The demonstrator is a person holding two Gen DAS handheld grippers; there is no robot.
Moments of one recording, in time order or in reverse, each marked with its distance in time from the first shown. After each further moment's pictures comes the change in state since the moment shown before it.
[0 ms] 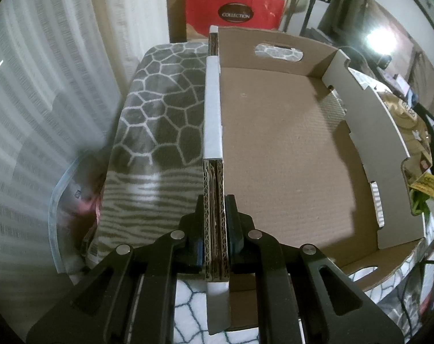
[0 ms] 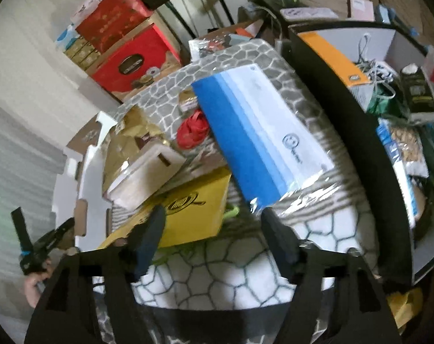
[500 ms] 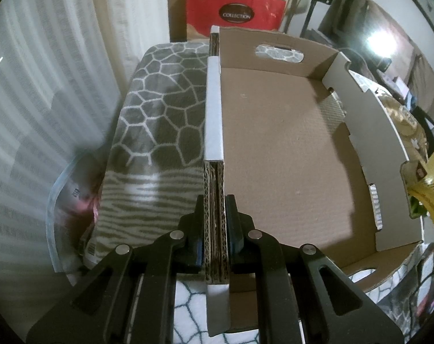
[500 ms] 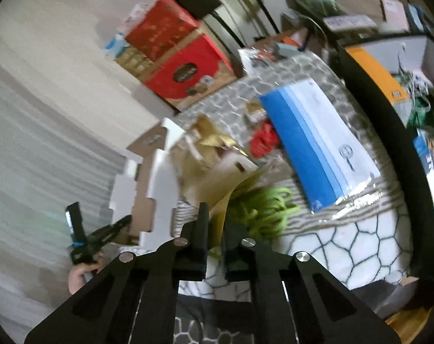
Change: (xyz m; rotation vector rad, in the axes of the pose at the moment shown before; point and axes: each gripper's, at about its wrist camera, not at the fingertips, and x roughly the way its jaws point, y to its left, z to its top) left arm 0.000 0.002 0.002 -0.014 0.003 -0.010; right arm -0.039 0.036 0.003 -0.043 -0.061 0.253
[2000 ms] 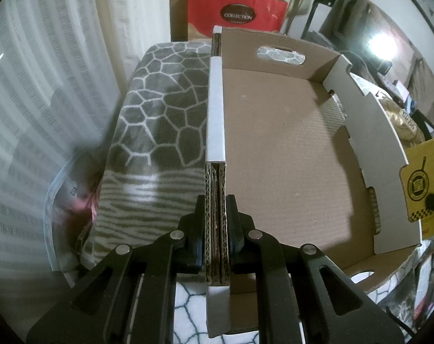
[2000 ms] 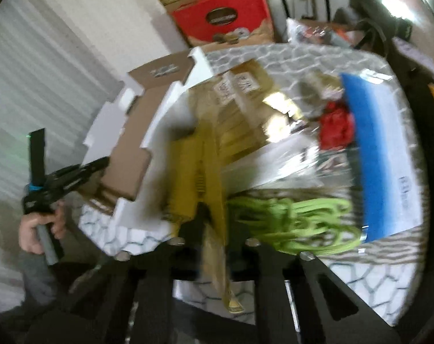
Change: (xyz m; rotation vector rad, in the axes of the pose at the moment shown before) left arm 0.002 -0.001 0.002 -0.025 0.001 -0.004; right arm 0.097 0.035 -0.013 -0.305 0.260 -0.060
